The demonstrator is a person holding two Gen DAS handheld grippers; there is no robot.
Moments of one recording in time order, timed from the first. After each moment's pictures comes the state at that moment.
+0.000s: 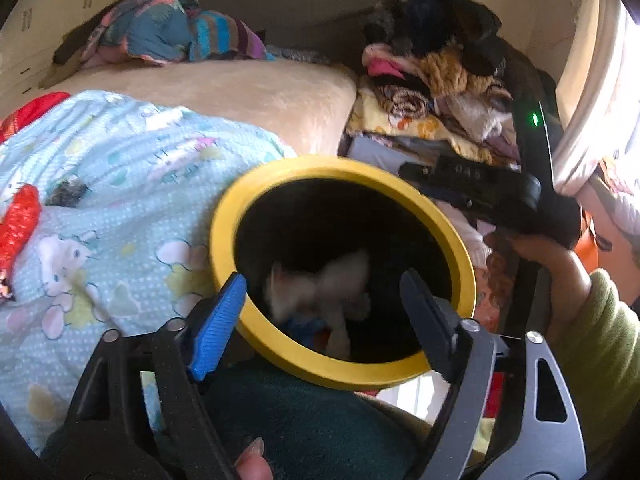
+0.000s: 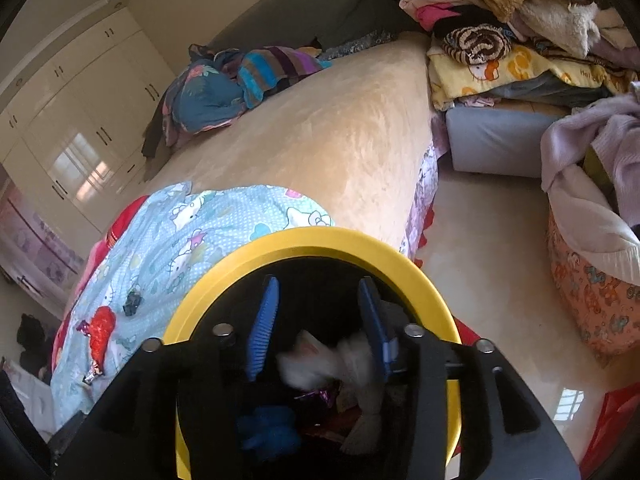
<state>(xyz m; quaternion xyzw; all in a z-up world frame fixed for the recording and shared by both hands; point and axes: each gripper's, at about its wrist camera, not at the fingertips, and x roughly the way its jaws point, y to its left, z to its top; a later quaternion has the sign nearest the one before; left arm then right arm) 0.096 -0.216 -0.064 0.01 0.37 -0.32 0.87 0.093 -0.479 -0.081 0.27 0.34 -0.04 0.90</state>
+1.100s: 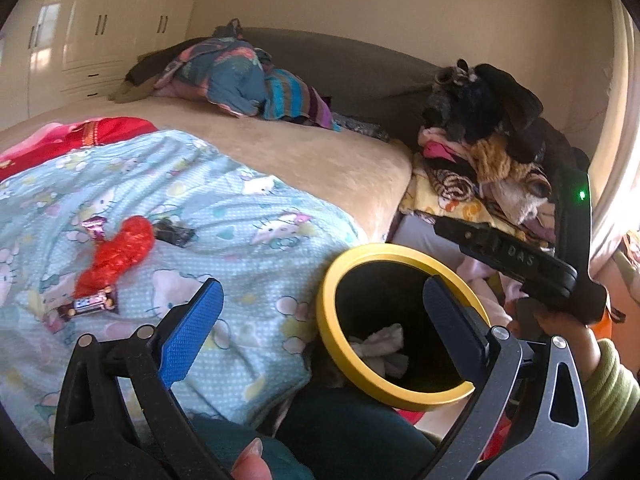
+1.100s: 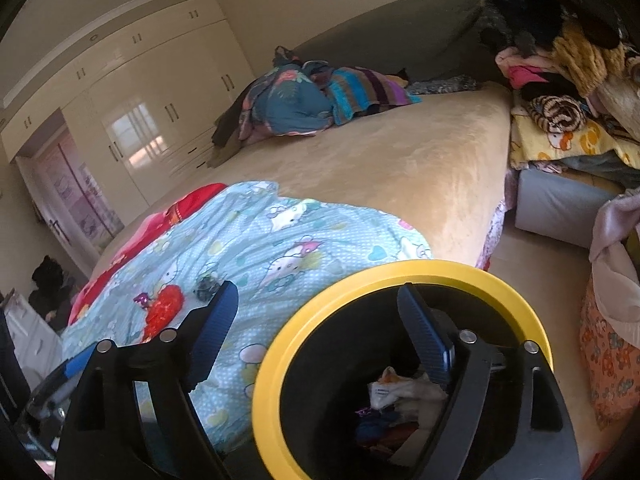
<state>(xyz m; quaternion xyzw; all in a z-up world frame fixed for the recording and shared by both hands) 0.088 -0.125 -0.005 -0.06 0.29 -0.23 0.93 0.095 -0.384 -0.012 0.18 0.29 0.07 0.94</state>
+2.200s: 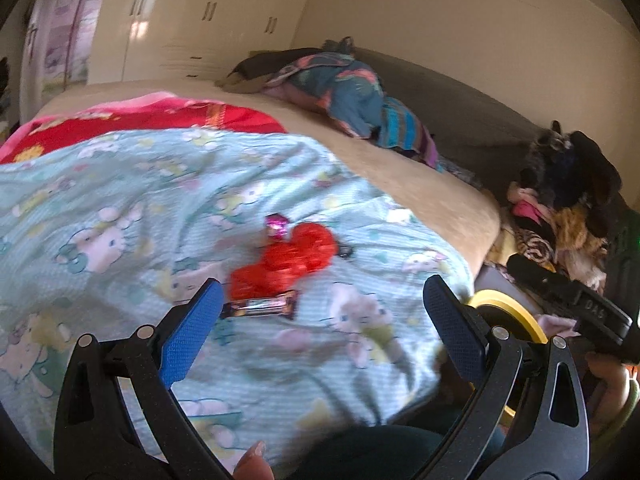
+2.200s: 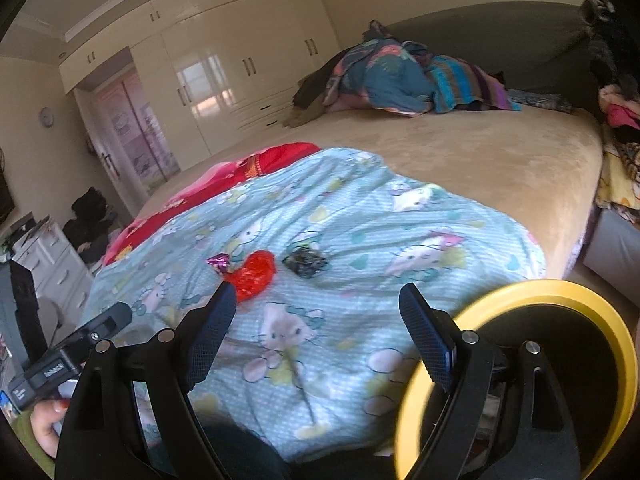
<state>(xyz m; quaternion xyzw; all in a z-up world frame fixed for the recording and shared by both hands) 0.102 0.028 -0.021 -0.14 0.29 -0.06 0.95 0.136 -0.243 0.001 0.10 0.31 0.20 0.92</state>
